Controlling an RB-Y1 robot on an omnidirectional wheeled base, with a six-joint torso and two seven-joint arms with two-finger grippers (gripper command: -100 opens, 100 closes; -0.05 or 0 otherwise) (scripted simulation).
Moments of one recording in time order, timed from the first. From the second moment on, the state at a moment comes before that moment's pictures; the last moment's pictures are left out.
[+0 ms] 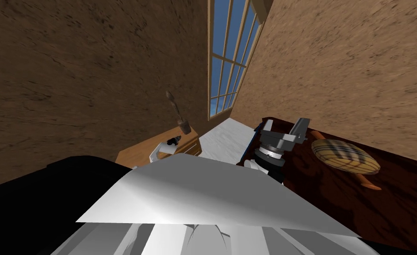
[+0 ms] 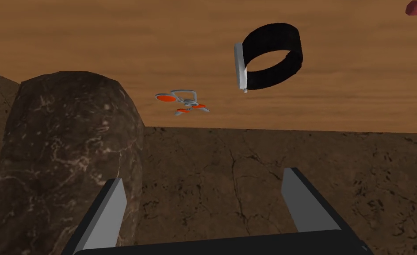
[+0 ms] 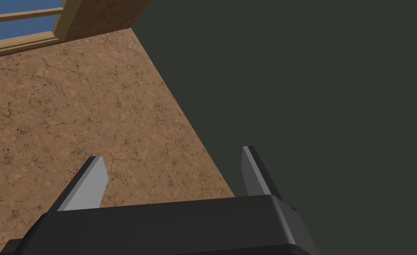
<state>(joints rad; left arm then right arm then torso) 0.41 0.37 0.12 -1.97 -0.18 0.85 -0.65 0.52 -0.02 0.01 -2.35 -0.05 -0.62 -0.08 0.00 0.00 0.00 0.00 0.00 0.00</state>
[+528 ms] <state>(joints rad) 0.45 0.37 0.08 -1.95 -0.18 0.91 -0.76 0.52 -0.02 0.01 -2.35 -0.05 -0.62 -0.08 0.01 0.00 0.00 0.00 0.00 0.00</state>
